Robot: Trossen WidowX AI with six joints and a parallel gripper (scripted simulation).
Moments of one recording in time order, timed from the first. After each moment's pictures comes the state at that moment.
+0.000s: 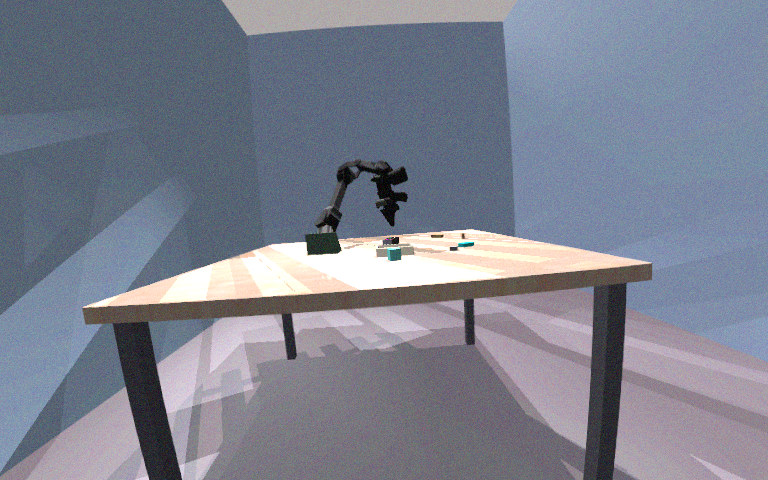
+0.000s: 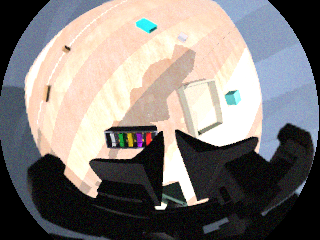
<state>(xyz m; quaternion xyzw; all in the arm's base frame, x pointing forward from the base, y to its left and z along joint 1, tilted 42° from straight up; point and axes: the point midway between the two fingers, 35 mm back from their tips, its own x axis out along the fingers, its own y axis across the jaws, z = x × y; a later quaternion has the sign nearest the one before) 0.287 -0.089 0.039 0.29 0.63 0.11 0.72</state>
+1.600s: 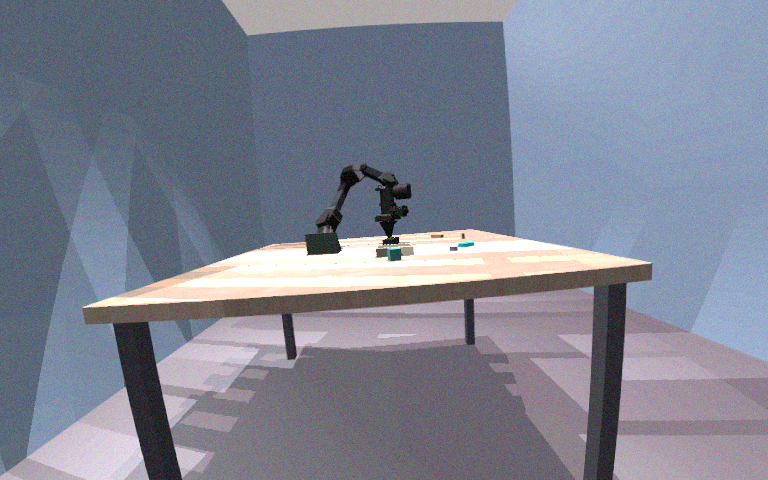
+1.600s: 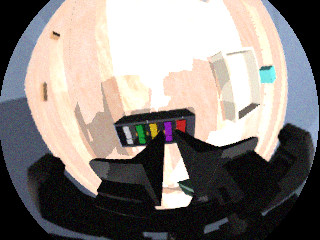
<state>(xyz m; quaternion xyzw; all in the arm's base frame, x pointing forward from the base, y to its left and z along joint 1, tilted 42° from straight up) 0.280 -0.018 0.034 0.36 0.67 0.14 0.63</state>
